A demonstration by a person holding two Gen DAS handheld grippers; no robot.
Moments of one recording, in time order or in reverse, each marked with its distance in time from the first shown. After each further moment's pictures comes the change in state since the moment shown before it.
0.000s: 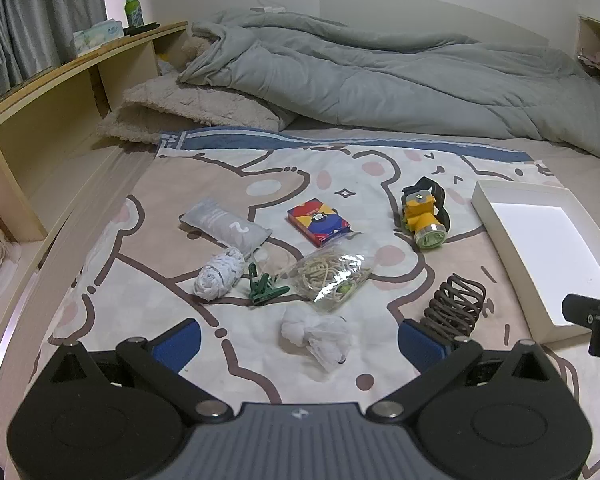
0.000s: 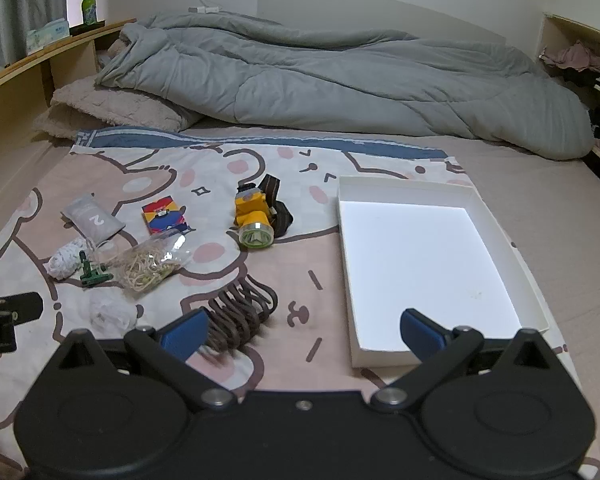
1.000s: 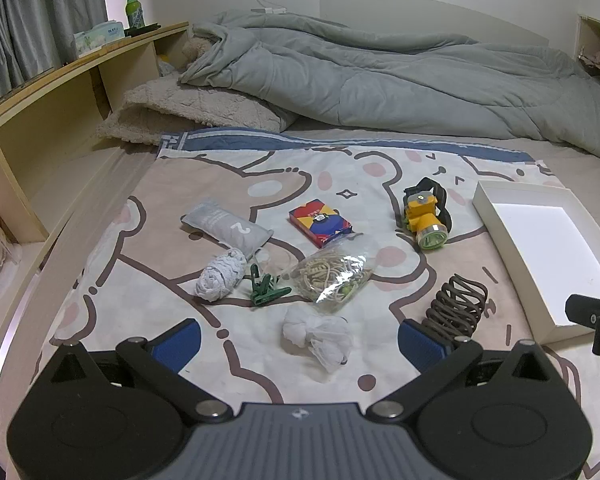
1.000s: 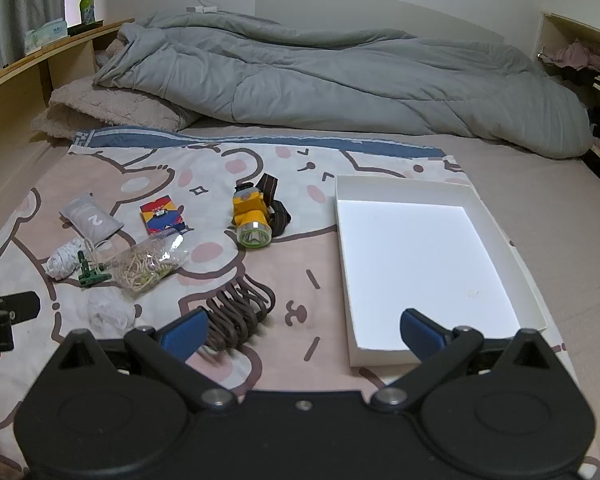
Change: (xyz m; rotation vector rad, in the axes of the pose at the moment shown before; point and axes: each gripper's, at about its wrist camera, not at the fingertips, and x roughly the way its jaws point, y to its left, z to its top) left arm -0.001 0.001 0.003 0.059 -0.005 -0.053; right arm -0.001 -0.002 0.001 0.003 0.003 -0.003
